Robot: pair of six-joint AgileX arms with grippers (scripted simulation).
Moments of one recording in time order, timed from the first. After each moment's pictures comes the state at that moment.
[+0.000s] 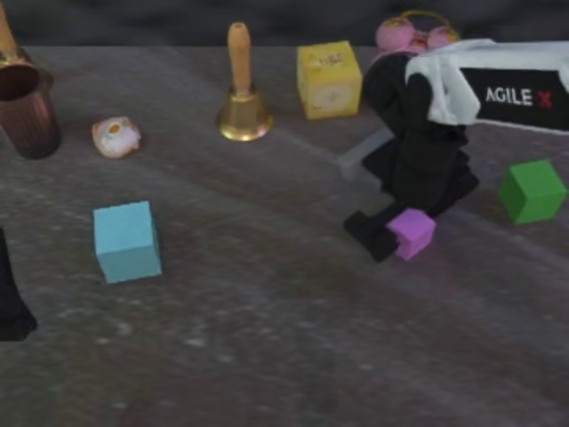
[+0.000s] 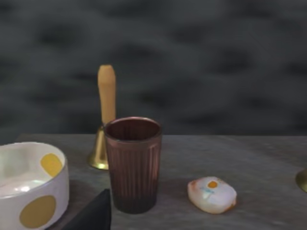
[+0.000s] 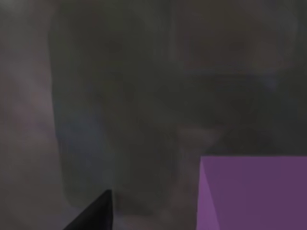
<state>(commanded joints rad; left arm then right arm) 0.00 0.00 0.00 0.00 0.00 0.00 0.43 2.38 1.72 -0.91 0.00 -0.26</state>
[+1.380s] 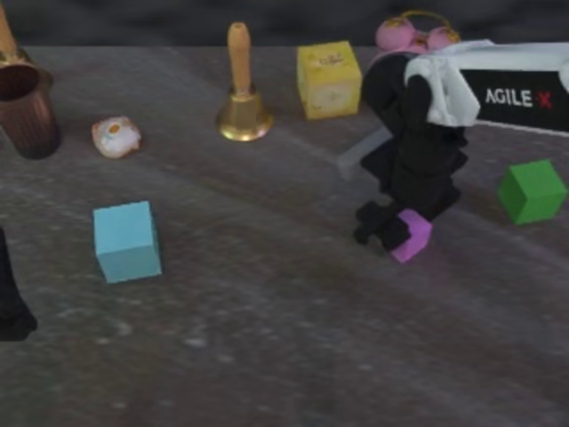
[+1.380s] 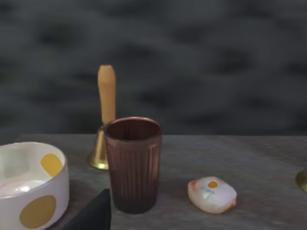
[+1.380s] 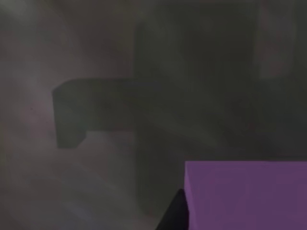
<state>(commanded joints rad) 0.00 0.00 0.00 0.00 0.00 0.00 0.43 2.39 1.71 -0.89 0.01 -0.26</state>
